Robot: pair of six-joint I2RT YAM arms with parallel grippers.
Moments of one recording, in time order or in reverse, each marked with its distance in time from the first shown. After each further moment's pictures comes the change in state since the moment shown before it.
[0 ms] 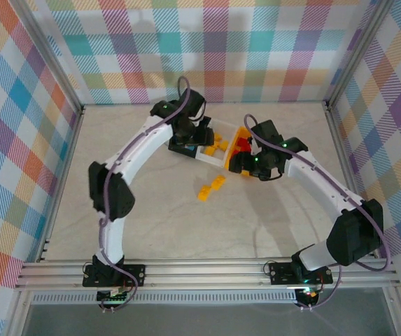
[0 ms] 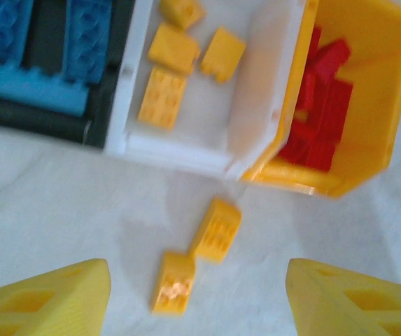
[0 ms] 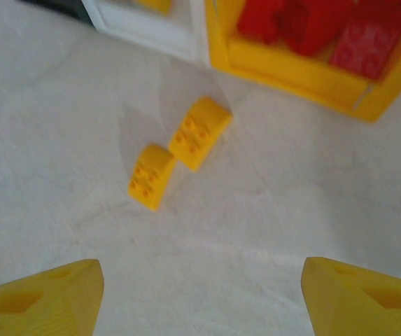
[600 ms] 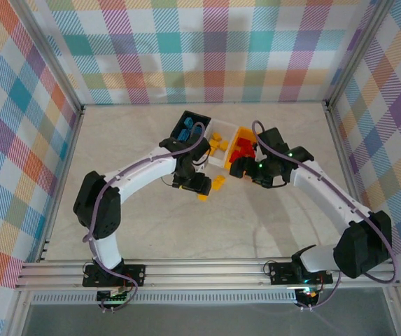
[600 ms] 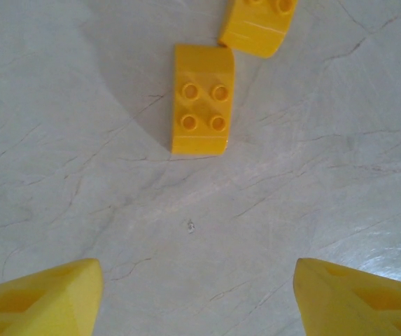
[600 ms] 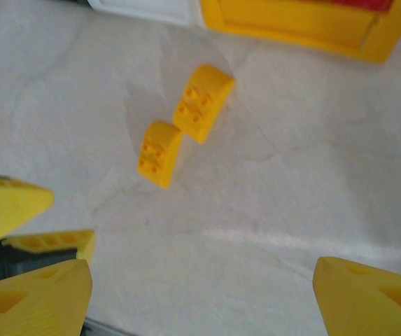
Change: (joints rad) left arm -0.140 -0.161 -0.515 0.079 0.031 0.128; right arm 0.000 -0.109 -0.138 0.013 -0.072 0.107
